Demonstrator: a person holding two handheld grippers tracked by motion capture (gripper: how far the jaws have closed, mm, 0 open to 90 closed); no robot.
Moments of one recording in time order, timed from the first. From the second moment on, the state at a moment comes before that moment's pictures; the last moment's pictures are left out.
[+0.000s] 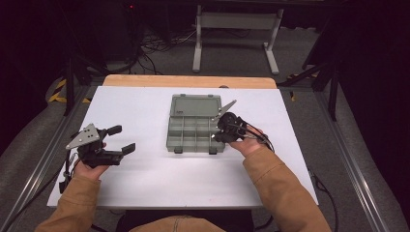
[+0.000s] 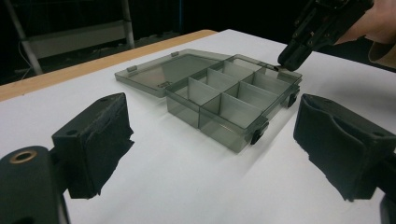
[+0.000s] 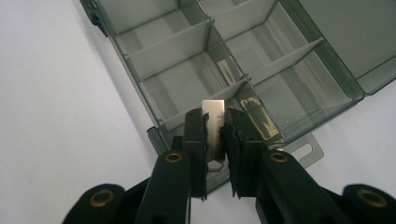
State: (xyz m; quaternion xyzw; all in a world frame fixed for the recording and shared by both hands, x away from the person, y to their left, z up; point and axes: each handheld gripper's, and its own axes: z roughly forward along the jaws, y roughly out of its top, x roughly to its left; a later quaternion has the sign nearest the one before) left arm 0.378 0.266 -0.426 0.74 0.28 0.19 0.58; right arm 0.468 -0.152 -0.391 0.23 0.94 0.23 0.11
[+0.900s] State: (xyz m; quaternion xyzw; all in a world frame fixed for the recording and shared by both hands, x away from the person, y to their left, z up) left arm 0.378 0.266 -0.426 0.74 0.28 0.19 0.58; right arm 0.483 -0.151 -0.409 0.25 0.94 0.21 0.10
